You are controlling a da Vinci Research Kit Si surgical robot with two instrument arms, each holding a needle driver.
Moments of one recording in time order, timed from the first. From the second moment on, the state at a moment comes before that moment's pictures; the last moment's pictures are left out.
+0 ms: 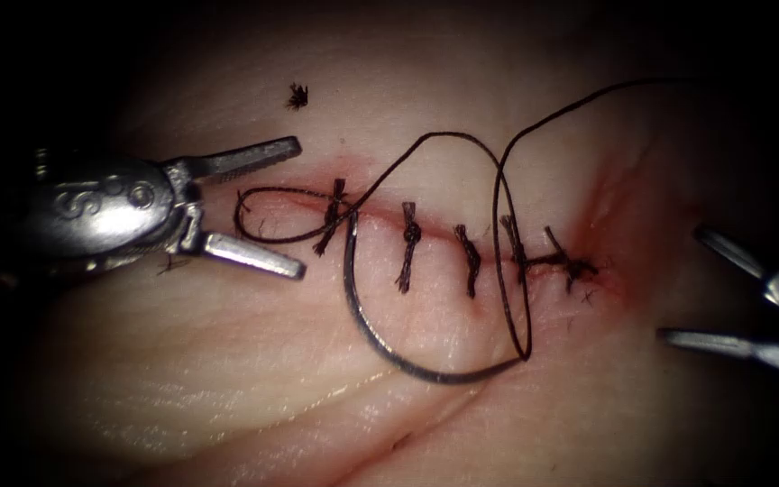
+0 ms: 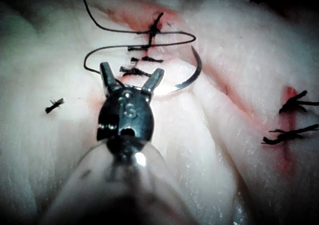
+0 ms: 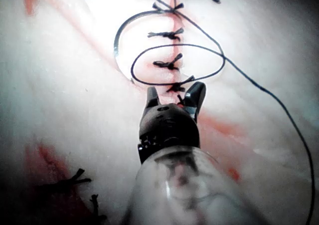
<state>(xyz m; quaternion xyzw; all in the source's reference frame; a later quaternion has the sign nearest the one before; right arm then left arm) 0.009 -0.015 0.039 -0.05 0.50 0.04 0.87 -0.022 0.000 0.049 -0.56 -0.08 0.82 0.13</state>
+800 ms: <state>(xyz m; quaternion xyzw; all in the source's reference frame) 0.011 -0.016 0.039 -0.04 0.50 0.03 0.87 -0.022 0.000 0.049 -0.55 -0.08 0.82 0.13</state>
